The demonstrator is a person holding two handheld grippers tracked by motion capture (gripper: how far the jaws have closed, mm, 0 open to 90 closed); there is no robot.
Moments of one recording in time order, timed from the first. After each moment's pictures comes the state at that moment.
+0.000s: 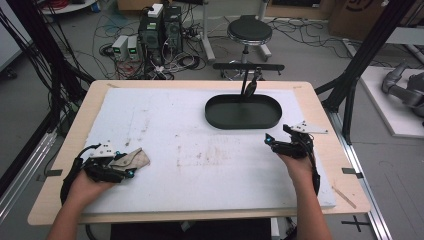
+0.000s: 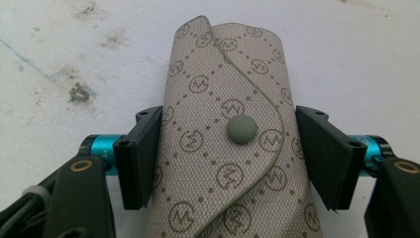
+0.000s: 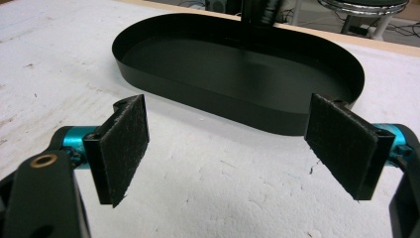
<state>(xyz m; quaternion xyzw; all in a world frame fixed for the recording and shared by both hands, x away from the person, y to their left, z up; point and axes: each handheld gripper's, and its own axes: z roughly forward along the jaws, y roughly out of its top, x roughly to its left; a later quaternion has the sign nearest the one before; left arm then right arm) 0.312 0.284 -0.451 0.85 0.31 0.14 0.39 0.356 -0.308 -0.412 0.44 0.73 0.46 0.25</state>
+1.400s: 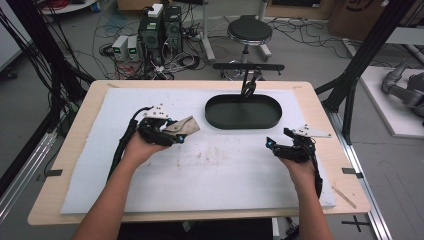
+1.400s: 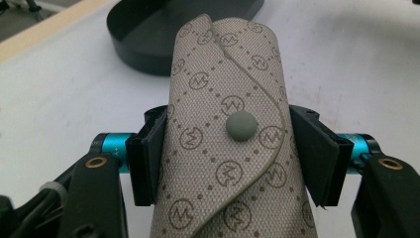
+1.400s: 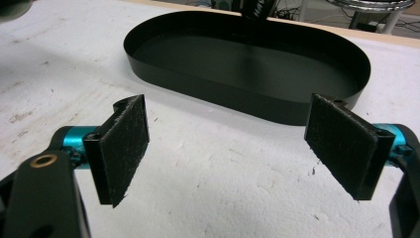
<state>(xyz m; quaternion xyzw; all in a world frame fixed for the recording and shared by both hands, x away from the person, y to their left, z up) 0.406 0.139 -0.385 0.85 0.23 0.11 0.46 0.345 -0.311 -0.414 0.44 0.73 0.46 0.24</state>
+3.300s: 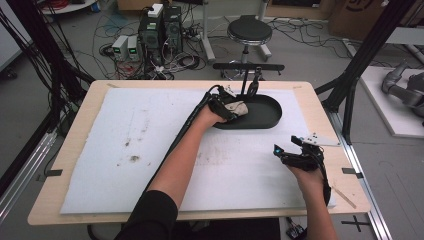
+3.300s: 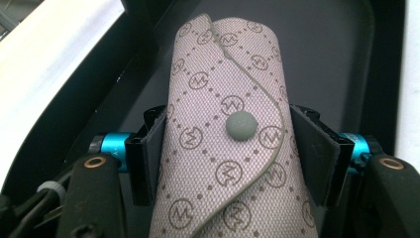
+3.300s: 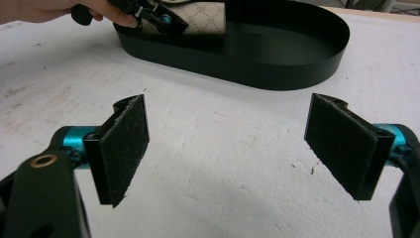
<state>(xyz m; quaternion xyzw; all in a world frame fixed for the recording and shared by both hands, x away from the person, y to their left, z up) 0.552 -0.041 -0.430 0.91 0.20 0.11 0.36 0.327 -0.334 -0.426 0.45 0.73 0.46 0.24</state>
